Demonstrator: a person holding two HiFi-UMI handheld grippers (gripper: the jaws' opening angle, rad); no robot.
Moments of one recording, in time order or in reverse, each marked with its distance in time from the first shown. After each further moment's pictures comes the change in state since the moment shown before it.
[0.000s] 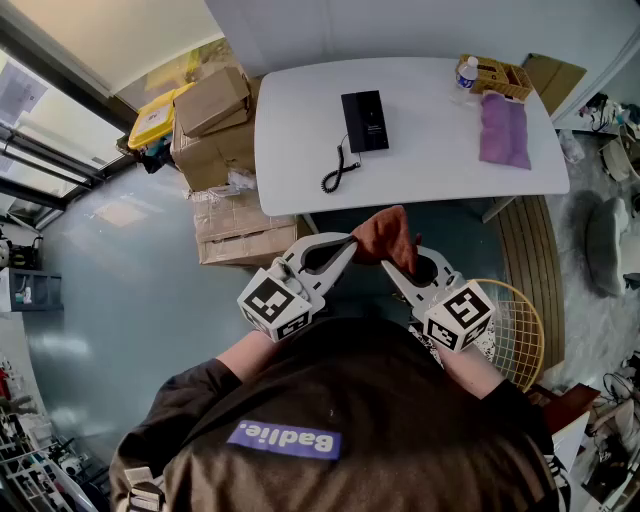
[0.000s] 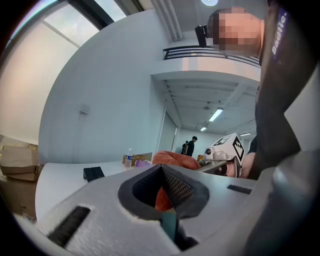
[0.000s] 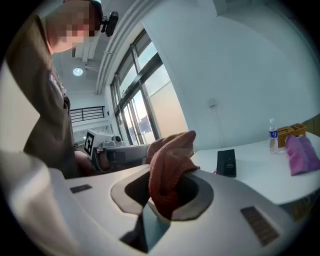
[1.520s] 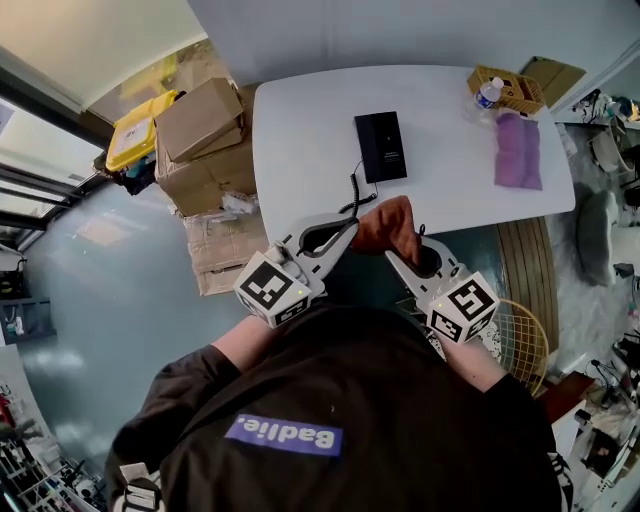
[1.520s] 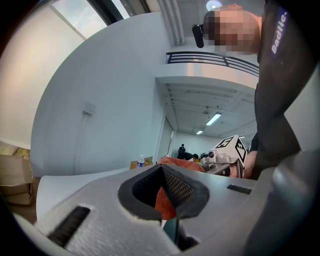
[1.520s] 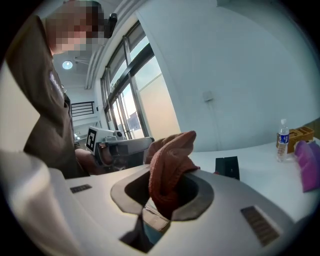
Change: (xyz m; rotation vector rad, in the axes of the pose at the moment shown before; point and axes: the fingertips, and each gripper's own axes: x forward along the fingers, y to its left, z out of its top) left arm 0.027 0.169 0.033 0.002 -0.035 -0.081; right arm 0.134 -0.074 0.041 0.012 0.039 -0.094
